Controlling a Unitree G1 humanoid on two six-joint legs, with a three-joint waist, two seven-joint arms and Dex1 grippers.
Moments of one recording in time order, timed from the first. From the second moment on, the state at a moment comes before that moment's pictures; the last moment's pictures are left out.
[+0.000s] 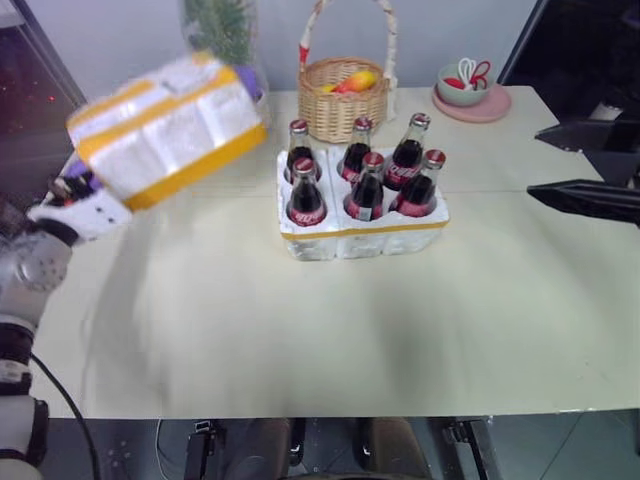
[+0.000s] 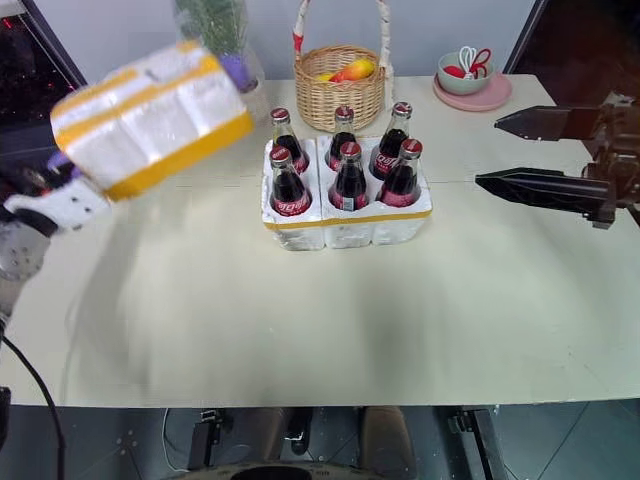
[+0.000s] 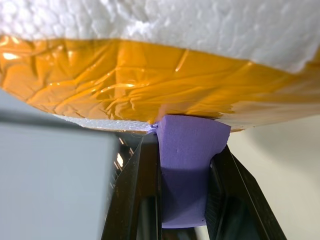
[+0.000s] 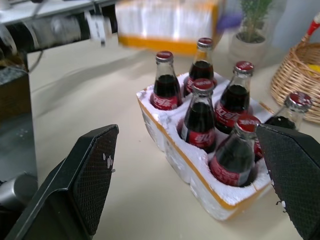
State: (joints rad) left arm -0.56 1.01 0.02 0.64 0.38 -0.46 -0.10; right arm -0.50 -1.27 -0.51 -0.19 0.94 0.94 1.20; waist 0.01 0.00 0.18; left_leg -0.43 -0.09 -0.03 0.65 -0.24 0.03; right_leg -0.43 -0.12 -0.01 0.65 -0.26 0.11
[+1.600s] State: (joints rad) left arm -0.63 0.98 -0.04 0.07 0.14 -0.04 -1.02; right arm -0.34 -1.22 -0.50 -0.18 0.85 0.85 1.17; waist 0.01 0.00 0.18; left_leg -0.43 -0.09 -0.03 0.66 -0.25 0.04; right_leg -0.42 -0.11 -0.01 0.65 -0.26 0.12
